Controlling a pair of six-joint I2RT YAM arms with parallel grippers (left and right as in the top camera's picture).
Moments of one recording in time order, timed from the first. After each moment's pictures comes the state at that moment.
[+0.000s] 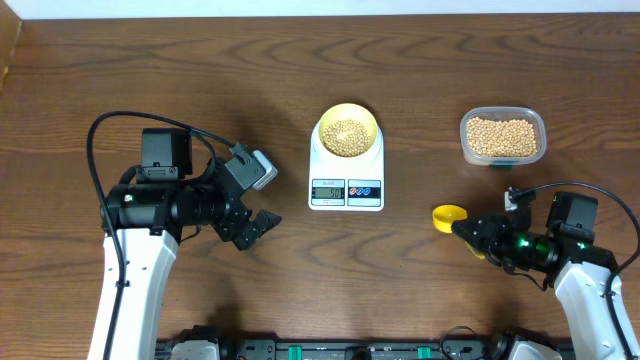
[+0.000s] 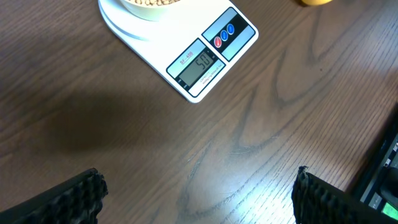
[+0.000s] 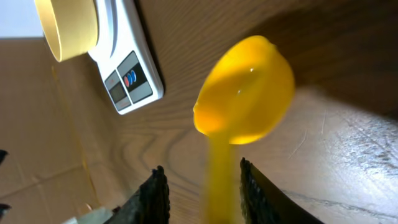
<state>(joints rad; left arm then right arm) 0.00 1.18 1.04 -1.08 0.57 0.78 -0.30 1.14 0.48 -0.60 -0.80 0.31</state>
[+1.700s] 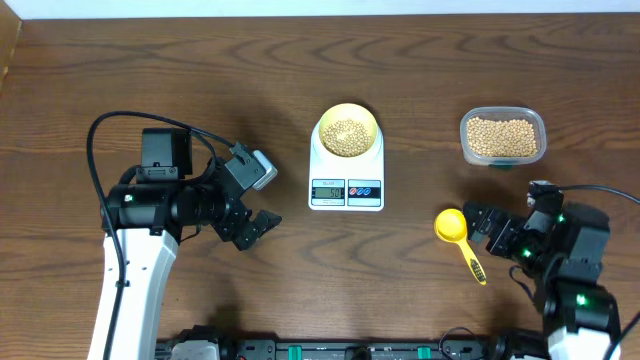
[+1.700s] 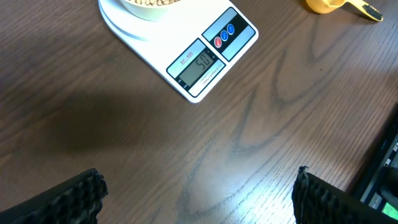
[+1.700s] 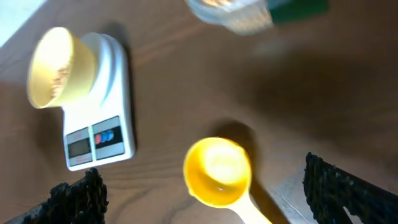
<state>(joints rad) 0.00 1.18 1.04 -1.08 0.57 0.78 -0.17 0.69 0.47 -0.56 -0.41 0.31</state>
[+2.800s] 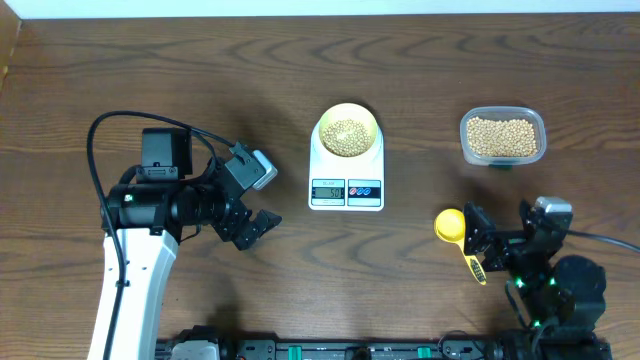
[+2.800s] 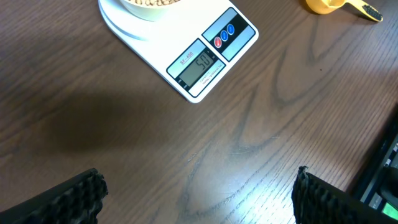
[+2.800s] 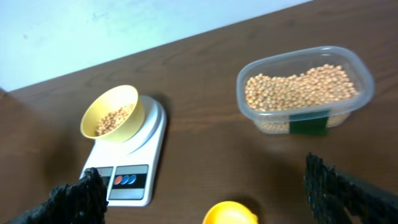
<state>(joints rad) 0.00 1.18 1.04 -1.07 0.57 0.78 0.02 0.25 0.35 -0.43 -0.19 0.28</state>
